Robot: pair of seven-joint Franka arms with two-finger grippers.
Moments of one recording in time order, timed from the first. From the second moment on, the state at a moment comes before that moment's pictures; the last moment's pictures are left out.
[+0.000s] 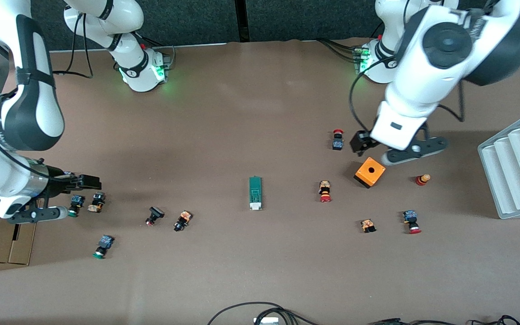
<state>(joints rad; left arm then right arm) -0.18 0.13 -0.29 -1.63 0.09 1.77 -0.74 0.09 0.30 -0.06 -1.57 0.07 1.73 -0.08</state>
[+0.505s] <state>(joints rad) -0.40 0.26 -0.30 -1.64 0.30 1.98 -1.08 0.10 0.33 -0.07 -1.57 0.11 1.75 -0.10</state>
